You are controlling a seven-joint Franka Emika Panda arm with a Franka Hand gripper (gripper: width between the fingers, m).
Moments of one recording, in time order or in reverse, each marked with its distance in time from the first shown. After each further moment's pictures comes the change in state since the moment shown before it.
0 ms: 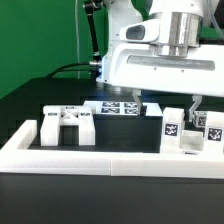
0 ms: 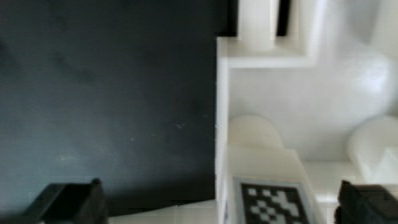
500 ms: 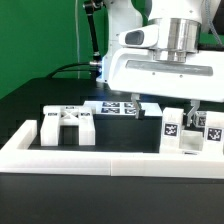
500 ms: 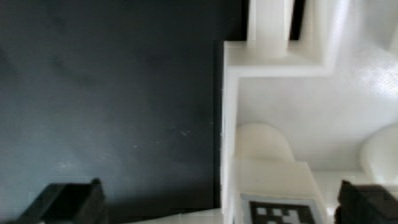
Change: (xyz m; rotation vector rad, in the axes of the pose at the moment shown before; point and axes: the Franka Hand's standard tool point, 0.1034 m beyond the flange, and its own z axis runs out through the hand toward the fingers) arm -0.002 0.002 0.007 -0.008 0.007 0.004
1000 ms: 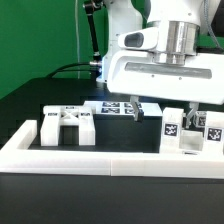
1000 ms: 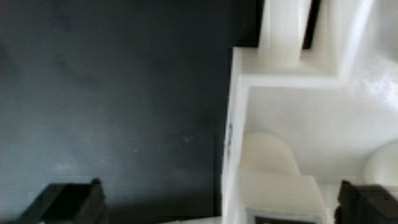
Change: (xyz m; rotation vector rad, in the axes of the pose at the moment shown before) arm -0.006 -0.003 0.007 0.001 0.014 -0.057
